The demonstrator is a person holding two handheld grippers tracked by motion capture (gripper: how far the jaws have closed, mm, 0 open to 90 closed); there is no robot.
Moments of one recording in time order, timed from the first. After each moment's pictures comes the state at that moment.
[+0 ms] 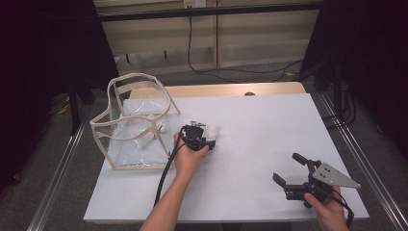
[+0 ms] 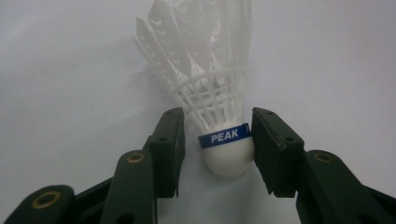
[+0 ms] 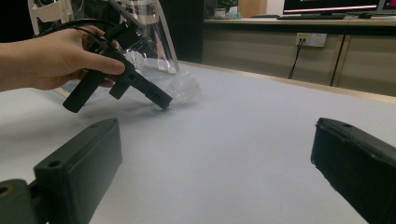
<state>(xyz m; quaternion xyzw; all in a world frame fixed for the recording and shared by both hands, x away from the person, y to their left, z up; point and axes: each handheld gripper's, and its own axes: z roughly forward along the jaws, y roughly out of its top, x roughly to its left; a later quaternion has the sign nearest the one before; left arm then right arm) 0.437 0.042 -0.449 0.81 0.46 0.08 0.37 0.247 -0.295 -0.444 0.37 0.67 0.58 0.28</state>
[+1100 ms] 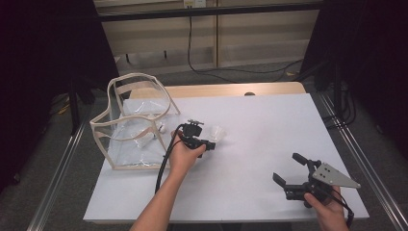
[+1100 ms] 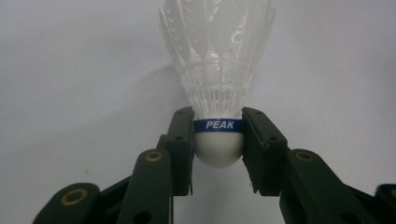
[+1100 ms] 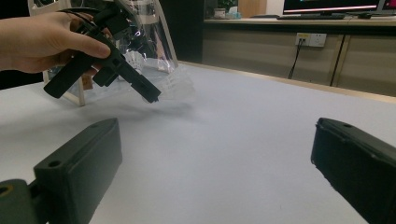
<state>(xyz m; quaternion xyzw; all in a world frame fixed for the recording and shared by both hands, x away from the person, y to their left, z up) 0.433 0.051 -0.427 0.82 0.44 -0.01 0.37 0.247 -0.295 -0.444 0.37 0.67 0.58 0.28</state>
